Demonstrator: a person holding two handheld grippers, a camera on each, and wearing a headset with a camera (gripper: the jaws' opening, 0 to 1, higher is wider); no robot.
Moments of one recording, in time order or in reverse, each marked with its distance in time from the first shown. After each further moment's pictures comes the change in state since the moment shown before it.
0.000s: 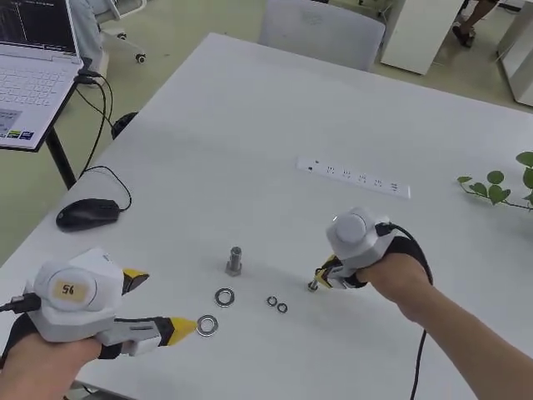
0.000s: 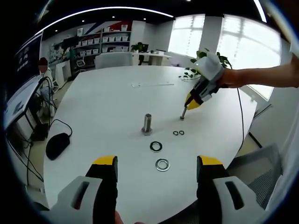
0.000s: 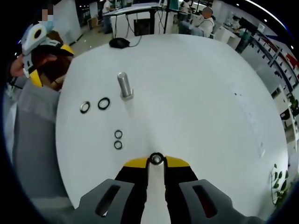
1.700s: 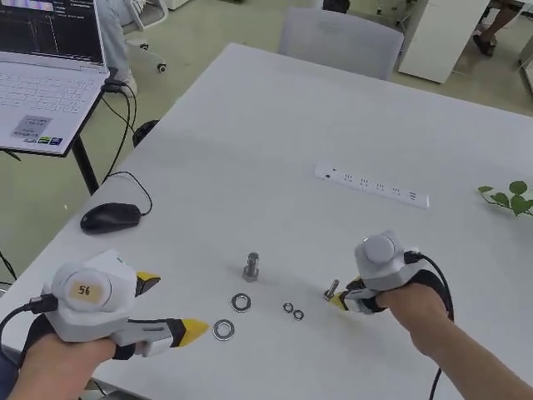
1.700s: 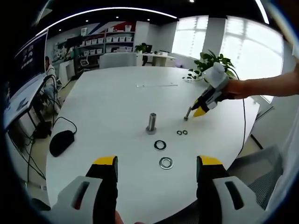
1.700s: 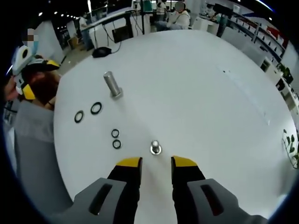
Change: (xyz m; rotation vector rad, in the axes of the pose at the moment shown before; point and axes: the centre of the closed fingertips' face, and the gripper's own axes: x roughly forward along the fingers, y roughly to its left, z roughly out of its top) left arm -0.008 0.008 -0.003 -0.019 -0.009 0.029; right arm 0.002 0.005 -0.026 0.251 -0.066 -0.029
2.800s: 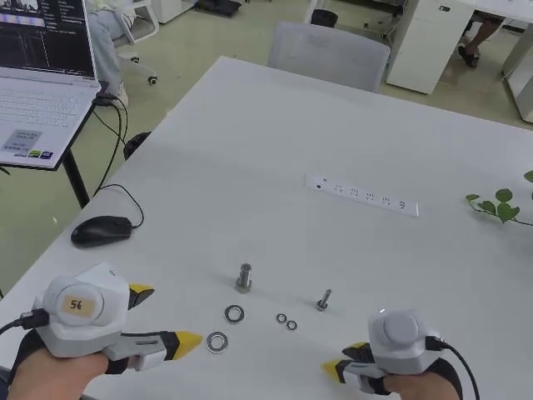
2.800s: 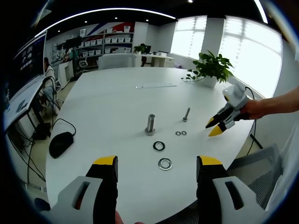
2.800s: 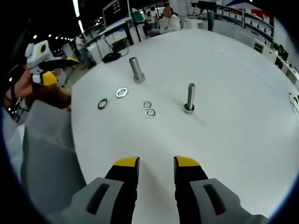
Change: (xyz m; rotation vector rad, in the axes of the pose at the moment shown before) left arm 0.001 -0.003 0.002 0.009 -0.005 -0.008; right arm -0.007 0.070 -0.062 0.137 -0.083 0.092
